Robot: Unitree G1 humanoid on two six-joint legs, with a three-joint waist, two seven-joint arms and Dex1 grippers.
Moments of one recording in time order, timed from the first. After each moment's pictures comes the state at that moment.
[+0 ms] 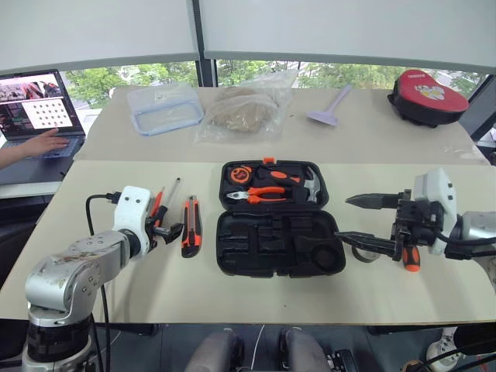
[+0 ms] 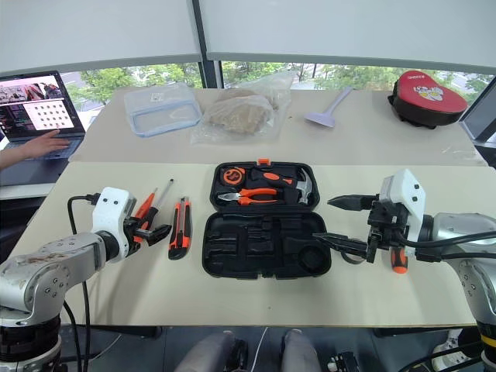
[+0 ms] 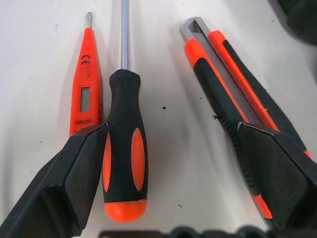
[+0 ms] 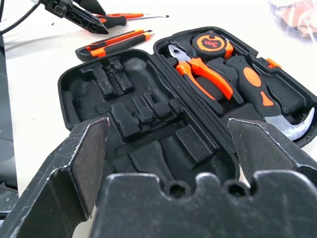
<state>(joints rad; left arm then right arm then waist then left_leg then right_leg) -0.22 0.58 0.25 -0.55 -0.57 1.33 -0.15 -0.13 -0.96 -0.28 -0.38 0.67 0.57 1.06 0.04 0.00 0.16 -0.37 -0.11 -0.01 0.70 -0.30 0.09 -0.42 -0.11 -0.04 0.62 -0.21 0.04</state>
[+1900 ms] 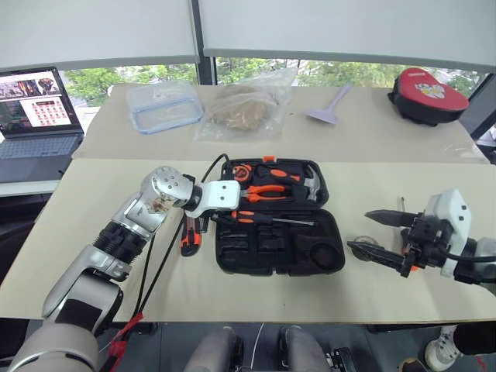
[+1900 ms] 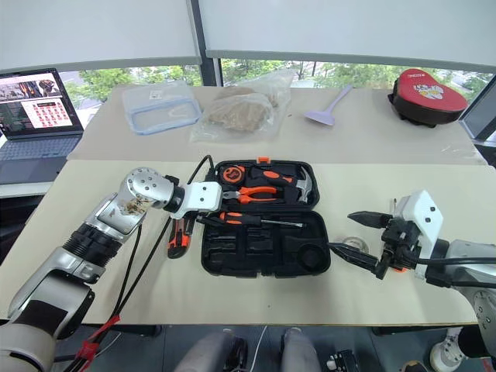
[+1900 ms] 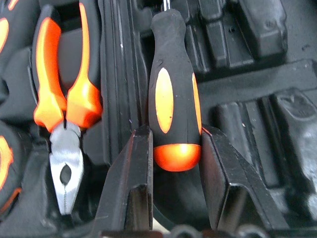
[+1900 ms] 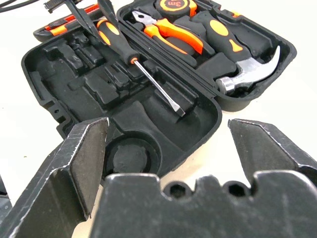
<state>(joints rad) -0.83 0.62 -0.47 0.28 0.02 0.12 -1.23 0.10 -0.92 -0.42 -0.48 0.67 0.62 0.93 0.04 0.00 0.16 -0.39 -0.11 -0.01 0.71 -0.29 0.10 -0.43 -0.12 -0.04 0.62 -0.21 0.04</state>
